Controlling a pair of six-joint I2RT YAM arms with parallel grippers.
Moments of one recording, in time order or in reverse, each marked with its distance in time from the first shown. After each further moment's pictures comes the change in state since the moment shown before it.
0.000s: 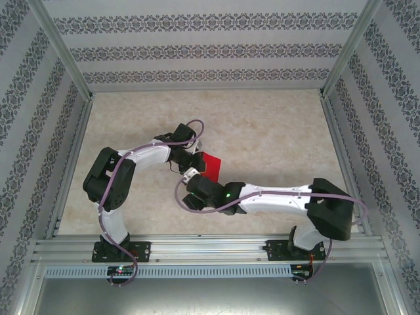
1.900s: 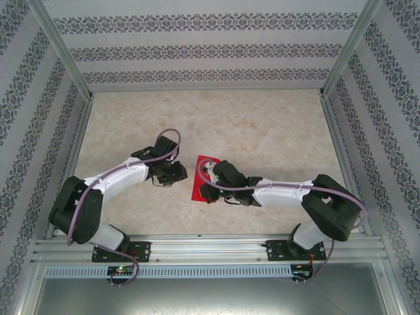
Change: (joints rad) left arm 0.013 -0.391 -0.321 -0.040 -0.286 -0.188; right arm -0.313 -0.055 -0.296 0.393 -0.533 0.221
